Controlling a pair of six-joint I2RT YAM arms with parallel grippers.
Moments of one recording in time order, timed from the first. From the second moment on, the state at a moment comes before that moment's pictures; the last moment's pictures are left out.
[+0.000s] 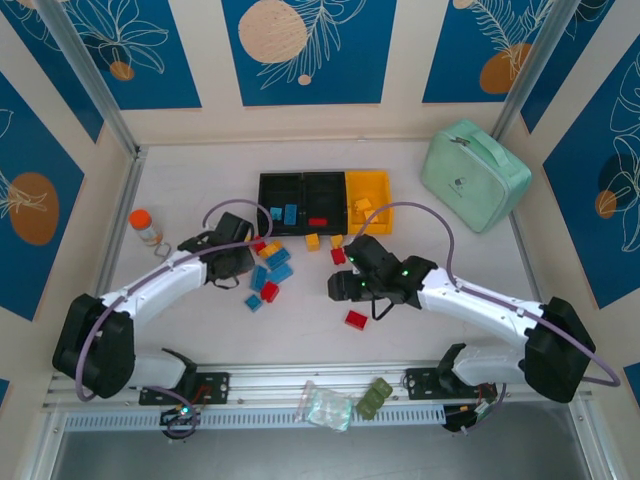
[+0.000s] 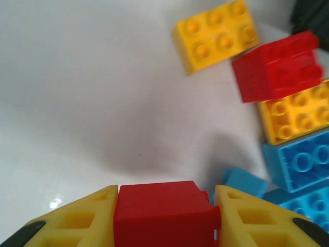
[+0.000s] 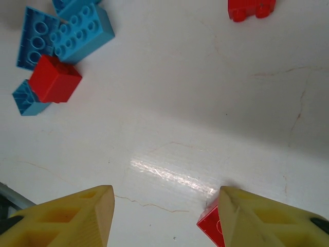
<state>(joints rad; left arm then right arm) -0.47 1.34 0.84 -0.60 -0.20 -0.79 0.85 1.21 0.81 -0.57 -0.05 0.72</state>
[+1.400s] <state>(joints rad) -0.69 2.27 2.03 -0.81 -0.13 -0.53 0.77 0.87 0.59 -0.65 0.01 0.87</state>
